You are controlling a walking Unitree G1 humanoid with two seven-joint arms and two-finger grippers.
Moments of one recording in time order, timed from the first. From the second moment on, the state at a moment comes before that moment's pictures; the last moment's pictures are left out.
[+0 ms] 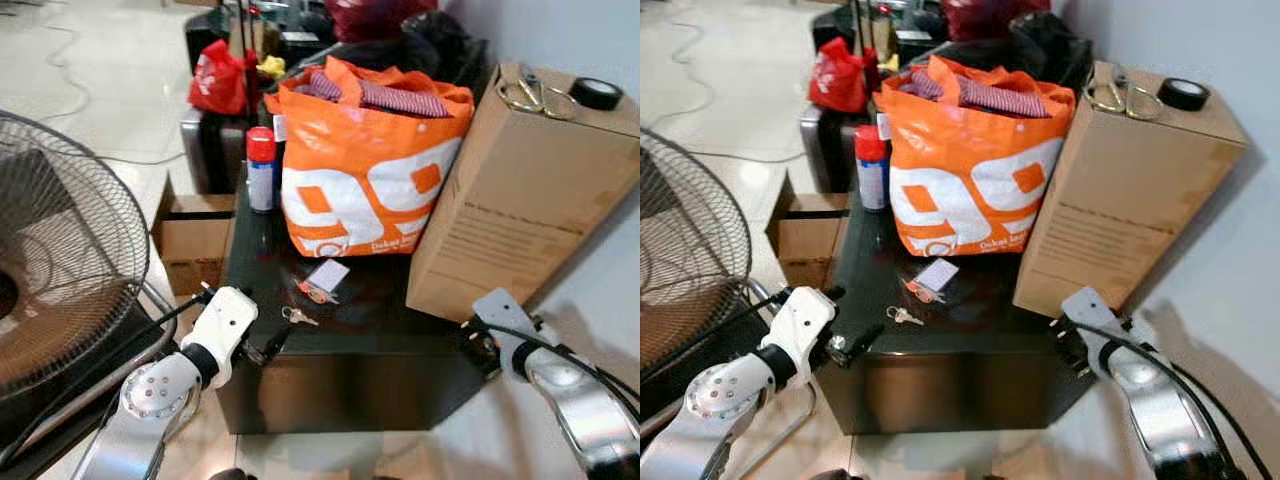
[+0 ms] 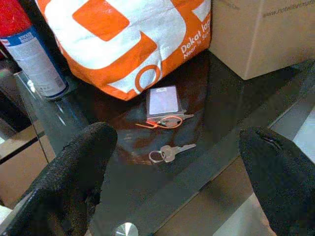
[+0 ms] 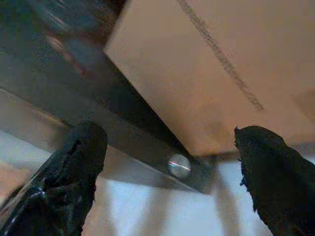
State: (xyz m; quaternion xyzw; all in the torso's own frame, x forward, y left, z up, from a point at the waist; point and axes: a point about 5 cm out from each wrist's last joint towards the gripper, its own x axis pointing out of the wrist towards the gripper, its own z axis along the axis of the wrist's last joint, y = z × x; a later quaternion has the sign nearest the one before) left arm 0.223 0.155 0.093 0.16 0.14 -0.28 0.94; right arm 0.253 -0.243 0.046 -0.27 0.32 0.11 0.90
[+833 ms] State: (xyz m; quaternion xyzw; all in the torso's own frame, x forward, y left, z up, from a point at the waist) left arm 0.227 0.154 0.097 0.17 0.13 -0.29 0.93; right arm 0.320 -0.235 0.055 -0.32 0.29 -0.01 0.91
